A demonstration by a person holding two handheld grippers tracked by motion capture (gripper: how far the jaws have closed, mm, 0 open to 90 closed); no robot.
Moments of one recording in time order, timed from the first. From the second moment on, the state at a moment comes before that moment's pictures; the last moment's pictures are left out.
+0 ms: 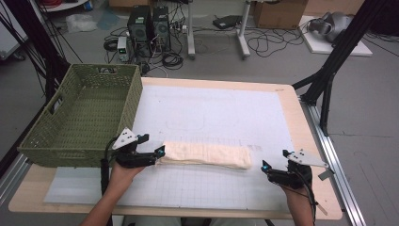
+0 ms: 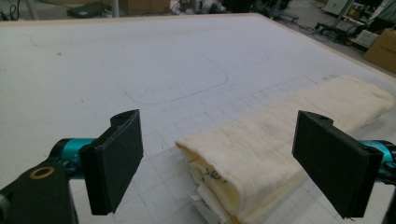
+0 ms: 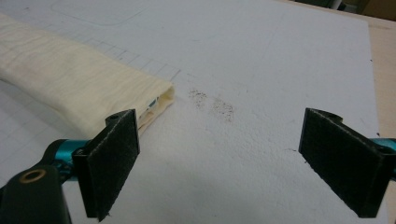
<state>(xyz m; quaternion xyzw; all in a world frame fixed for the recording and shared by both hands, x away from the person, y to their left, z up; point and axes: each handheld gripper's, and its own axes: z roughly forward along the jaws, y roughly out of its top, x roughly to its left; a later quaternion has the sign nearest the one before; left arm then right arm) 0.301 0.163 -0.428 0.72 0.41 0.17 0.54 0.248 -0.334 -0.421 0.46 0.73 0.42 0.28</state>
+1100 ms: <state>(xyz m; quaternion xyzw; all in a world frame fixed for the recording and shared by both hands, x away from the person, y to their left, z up) 0.304 0.136 -0.450 0.79 0.42 0.14 0.42 0.247 -0.331 -0.429 0.45 0.75 0.40 0.26</state>
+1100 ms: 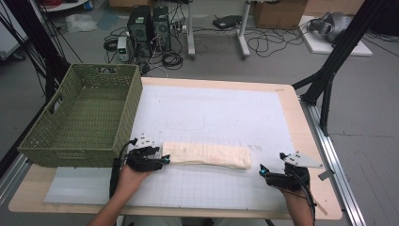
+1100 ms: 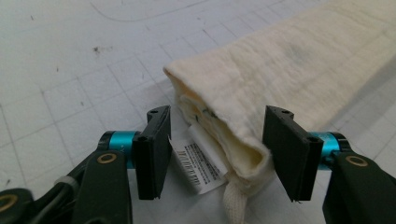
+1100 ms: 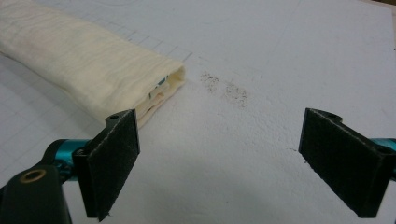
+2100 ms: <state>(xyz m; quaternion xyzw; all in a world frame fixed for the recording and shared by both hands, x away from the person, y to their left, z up) 0.292 0.129 -0.447 0.80 0.40 0.12 0.44 0.263 -0.307 -0.433 0.46 0.76 0.41 0.22</state>
